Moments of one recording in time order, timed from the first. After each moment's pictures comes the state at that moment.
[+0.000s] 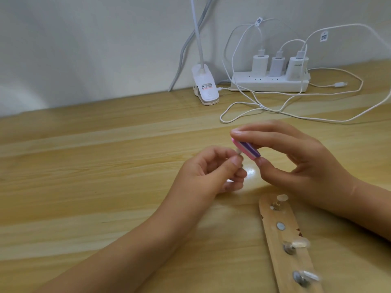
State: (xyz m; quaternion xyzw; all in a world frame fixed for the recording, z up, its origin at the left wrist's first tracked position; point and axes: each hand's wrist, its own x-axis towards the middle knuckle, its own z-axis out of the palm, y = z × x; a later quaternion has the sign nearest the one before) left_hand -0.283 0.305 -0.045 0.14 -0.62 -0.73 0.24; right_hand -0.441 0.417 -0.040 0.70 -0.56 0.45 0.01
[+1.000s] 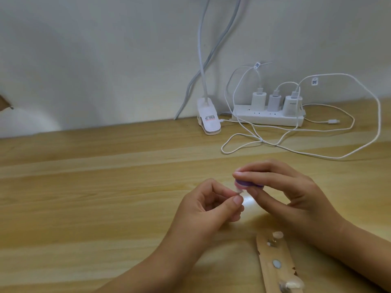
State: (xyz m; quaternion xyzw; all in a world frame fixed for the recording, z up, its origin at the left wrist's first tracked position) left_hand -0.278 0.310 -0.040 0.16 -0.66 -0.69 0.26; right_hand -0.435 0.416 -0.040 0.65 -0.57 0.50 0.02
